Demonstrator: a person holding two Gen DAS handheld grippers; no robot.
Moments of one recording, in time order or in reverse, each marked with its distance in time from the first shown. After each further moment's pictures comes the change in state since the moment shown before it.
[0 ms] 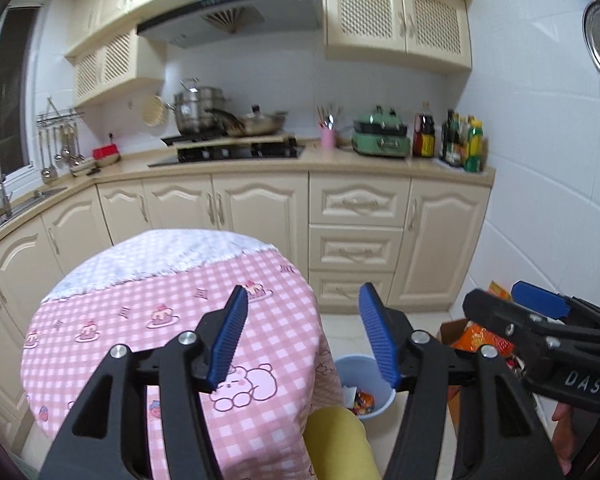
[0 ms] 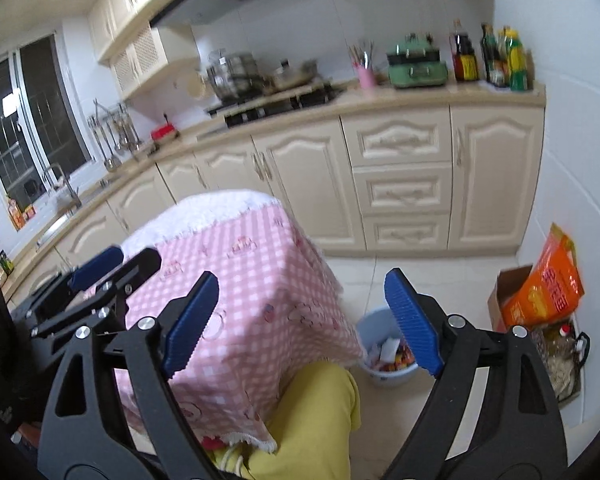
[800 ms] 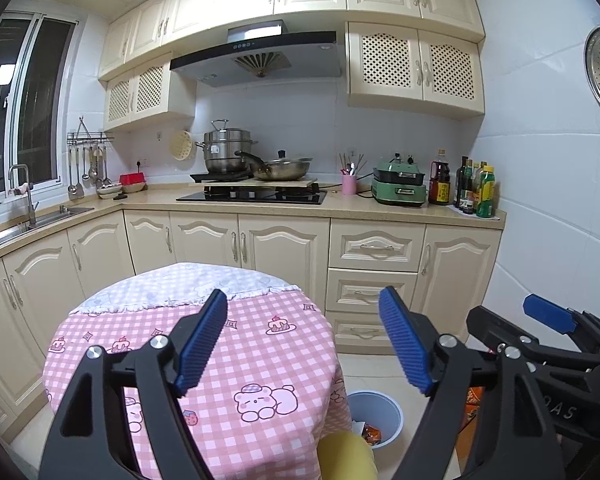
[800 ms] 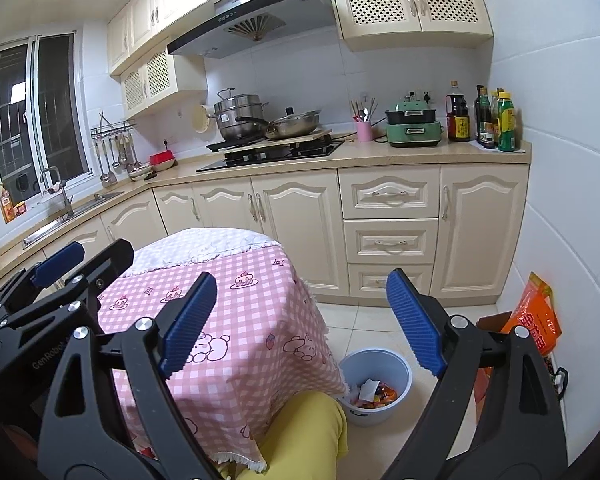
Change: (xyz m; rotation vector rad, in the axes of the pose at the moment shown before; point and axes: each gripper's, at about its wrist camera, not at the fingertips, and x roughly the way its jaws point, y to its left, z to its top) left arm -0.052 0.011 0.009 -0.044 -0.146 0.068; right arm -0.036 0.028 -0.007 -0.087 -0.130 -0.054
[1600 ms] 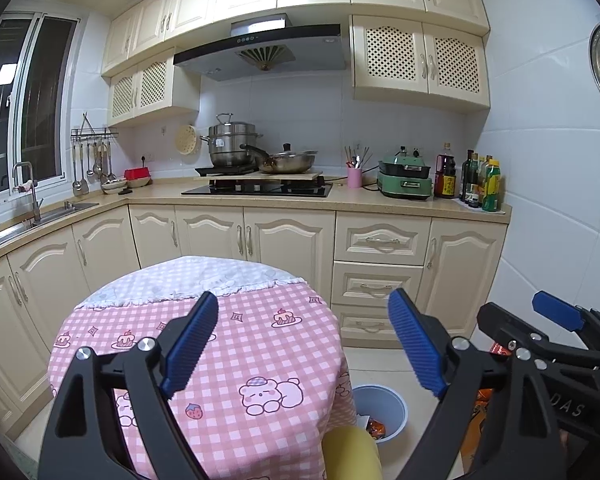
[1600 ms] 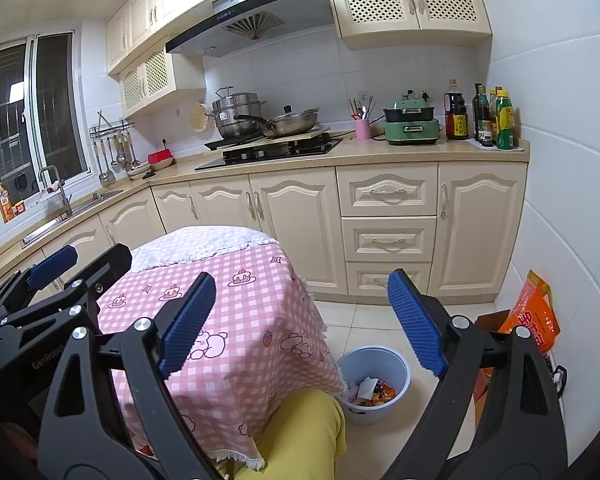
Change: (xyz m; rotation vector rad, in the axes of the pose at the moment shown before) left arm 0.001 0.005 -0.002 0.005 0.025 0.019; right arm -0.004 -0.005 -0.002 0.001 0.005 -0.004
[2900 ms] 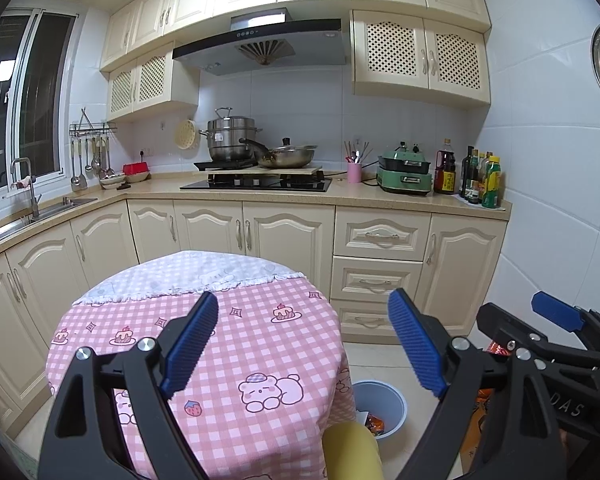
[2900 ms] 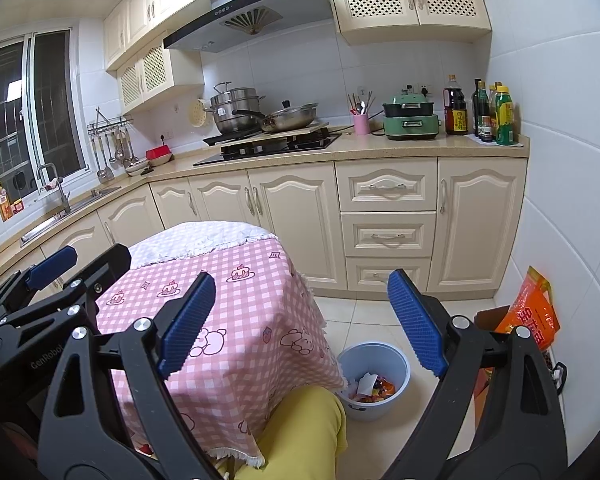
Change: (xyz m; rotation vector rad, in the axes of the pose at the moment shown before) left arm 0.005 0.003 -0.001 -0.004 0.017 -0.008; right arm 0.007 -0.005 -0.002 0.002 0.016 -0.002
